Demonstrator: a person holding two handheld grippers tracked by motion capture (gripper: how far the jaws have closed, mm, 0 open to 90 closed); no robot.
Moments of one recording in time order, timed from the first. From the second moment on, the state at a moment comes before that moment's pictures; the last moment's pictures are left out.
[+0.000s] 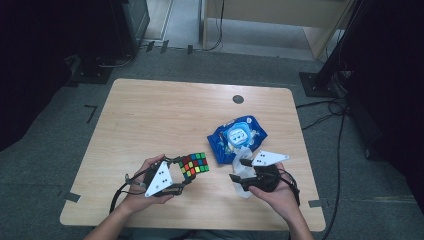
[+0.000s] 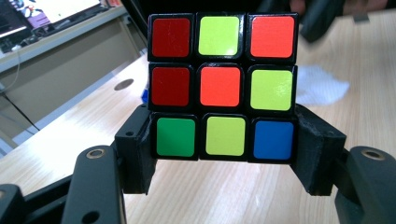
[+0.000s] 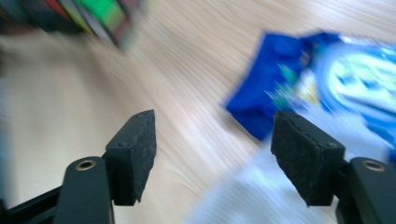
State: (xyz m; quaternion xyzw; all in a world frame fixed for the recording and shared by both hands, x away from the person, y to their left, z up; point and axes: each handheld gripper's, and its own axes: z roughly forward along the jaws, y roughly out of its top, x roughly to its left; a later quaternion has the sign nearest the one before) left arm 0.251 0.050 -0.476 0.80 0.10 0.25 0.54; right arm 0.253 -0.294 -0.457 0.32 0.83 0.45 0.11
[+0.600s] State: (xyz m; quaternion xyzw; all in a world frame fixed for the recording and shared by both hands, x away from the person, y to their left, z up) left arm 0.249 0.058 -0.482 0.77 0.16 0.18 0.59; right arm 0.264 -0.303 -0.516 0.37 0.84 0.37 0.14
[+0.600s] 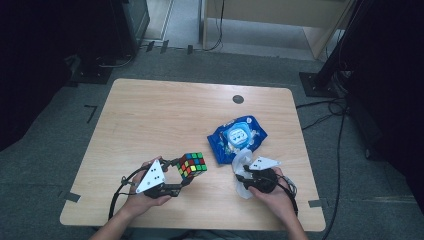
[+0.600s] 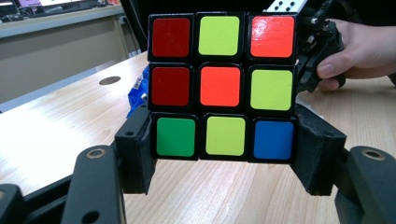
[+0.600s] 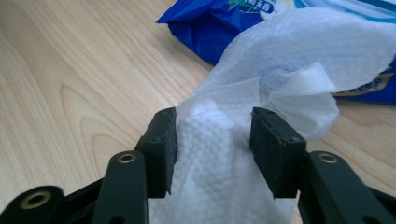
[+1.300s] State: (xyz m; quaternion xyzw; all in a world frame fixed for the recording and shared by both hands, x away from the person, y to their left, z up) left arm 0.233 0.033 -0.486 0.78 0.11 0.17 0.58; right arm 0.194 -0.232 -0.407 0.27 0.71 0.63 0.18
